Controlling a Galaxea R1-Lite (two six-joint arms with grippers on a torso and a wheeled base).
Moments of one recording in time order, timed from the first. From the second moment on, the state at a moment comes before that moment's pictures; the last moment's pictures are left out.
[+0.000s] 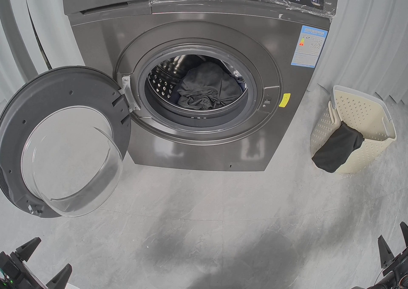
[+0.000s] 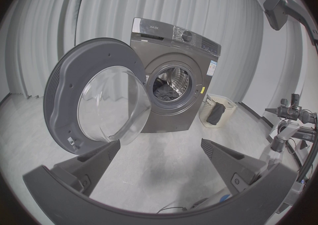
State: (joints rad) left arm -0.28 0.22 -0.02 -0.10 -0.04 -0.06; right arm 0.03 0.06 -0.02 -0.04 -0.01 0.06
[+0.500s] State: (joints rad) left arm -0.01 0.04 -0.02 0.00 -0.05 0.02; right arm 0.01 0.01 -0.02 0.00 -0.02 0.03
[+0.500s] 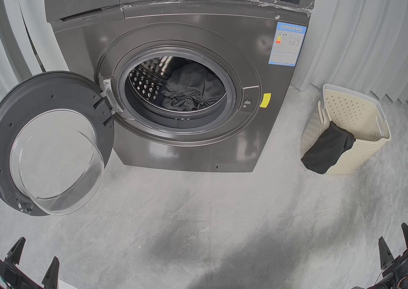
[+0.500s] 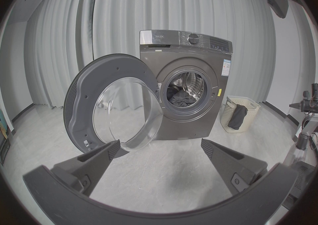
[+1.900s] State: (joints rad) left arm 0.00 0.01 -0.02 0.00 -0.04 0.01; right arm 0.01 0.01 -0.02 0.00 -0.01 0.03
